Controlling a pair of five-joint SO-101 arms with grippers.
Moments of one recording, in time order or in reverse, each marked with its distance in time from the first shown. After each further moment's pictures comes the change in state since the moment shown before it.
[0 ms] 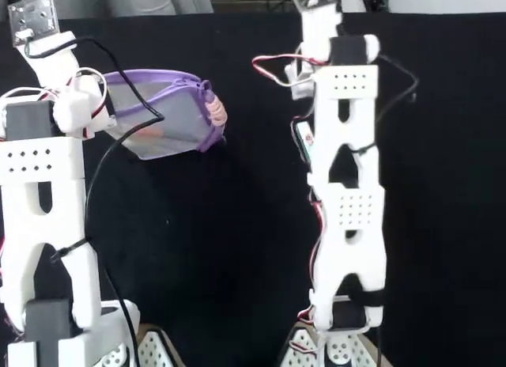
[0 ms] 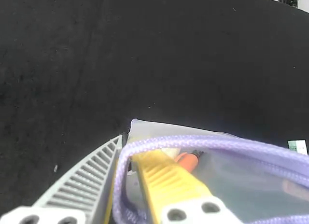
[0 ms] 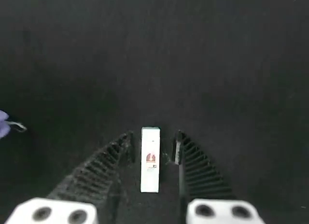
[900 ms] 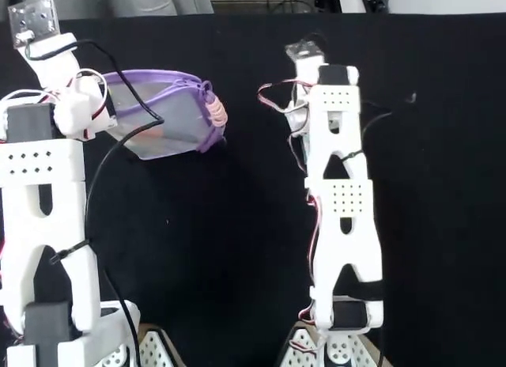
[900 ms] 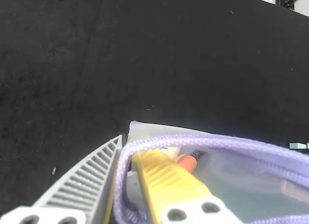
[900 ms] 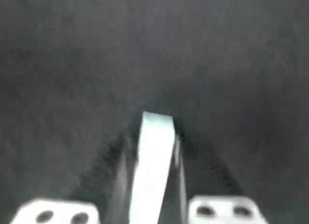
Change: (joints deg) left arm 0.0 0.0 1.7 -1.9 0.0; right arm 2.1 20.7 -1.5 -1.4 1.1
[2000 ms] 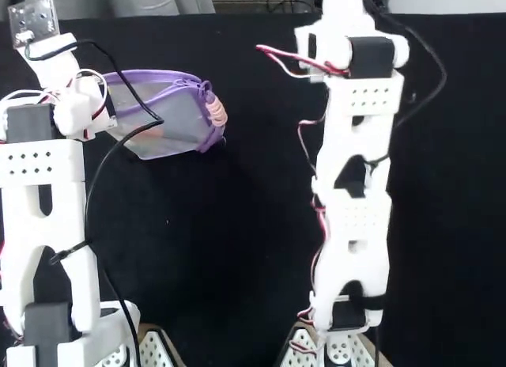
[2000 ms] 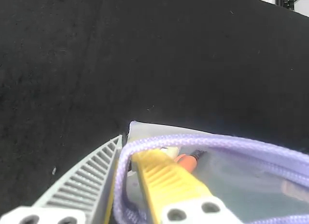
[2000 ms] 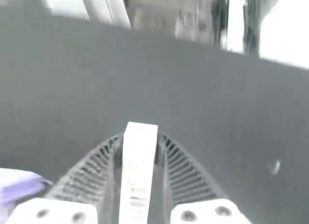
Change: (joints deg) left arm 0.0 0.0 0.1 0.0 0.0; right arm -3.2 -31.1 -12.4 1.6 -6.2
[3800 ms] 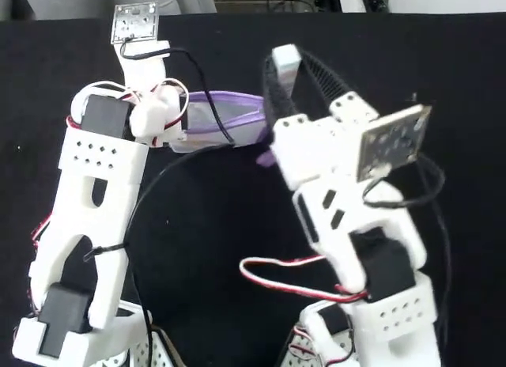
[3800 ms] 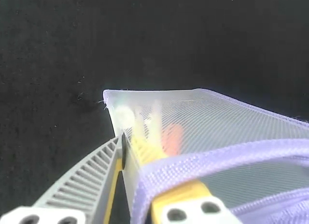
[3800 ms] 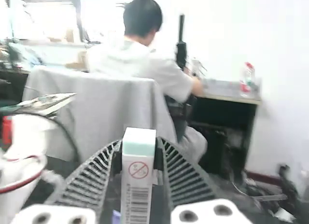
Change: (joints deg) left arm 20.9 1.6 -4.3 6.8 4.0; right arm -16.2 -103.9 128.4 -72.6 -5.9
